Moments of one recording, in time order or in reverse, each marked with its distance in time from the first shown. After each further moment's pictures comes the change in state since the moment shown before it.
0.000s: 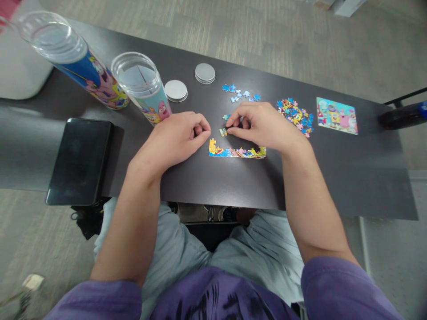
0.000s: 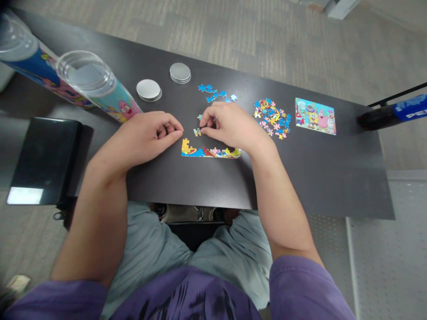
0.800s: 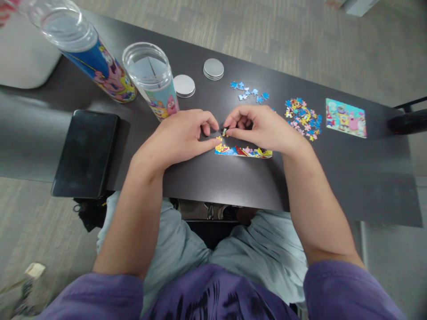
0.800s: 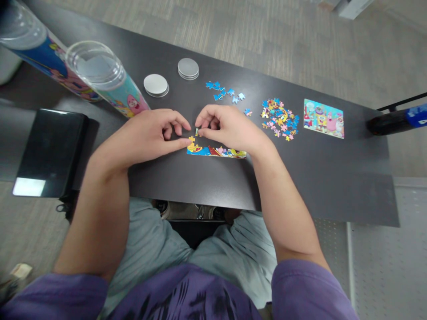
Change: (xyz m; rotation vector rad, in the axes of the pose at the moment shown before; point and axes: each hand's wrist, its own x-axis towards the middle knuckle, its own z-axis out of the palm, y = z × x) left_hand -0.003 -0.007 -0.002 -0.058 -0.052 0.055; right_hand 0.004 -0.009 0.015 0.285 -0.052 0.018
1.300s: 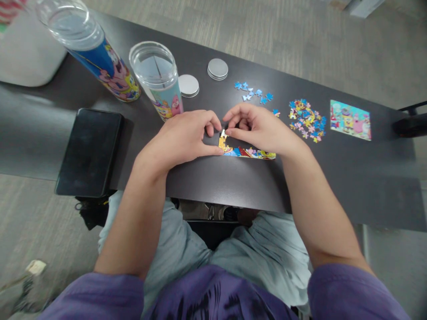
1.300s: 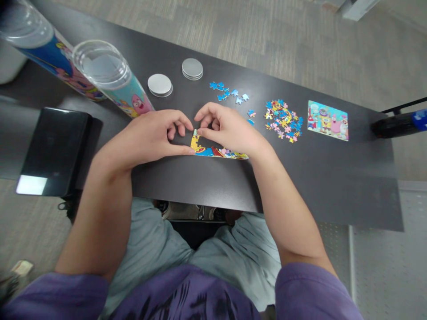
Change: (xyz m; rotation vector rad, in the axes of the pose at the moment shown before) left_hand -0.002 0.001 0.001 -0.007 0.027 -0.010; right_hand 0.009 0.012 0.015 0.224 -0.006 0.035
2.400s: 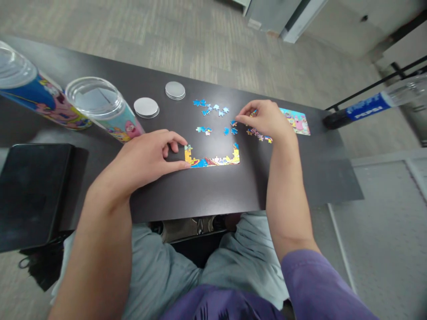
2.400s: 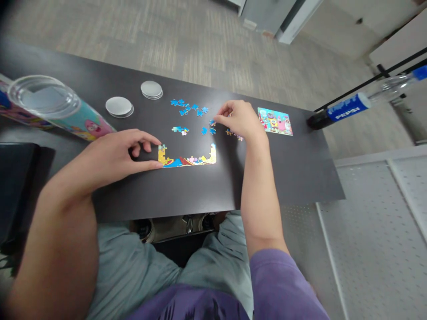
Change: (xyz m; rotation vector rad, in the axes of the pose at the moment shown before) left_hand 0.001 -0.008 -0.001 0.013 -0.051 -0.061; right_hand -0.038 0.003 -0.100 -0.578 0.473 0.328
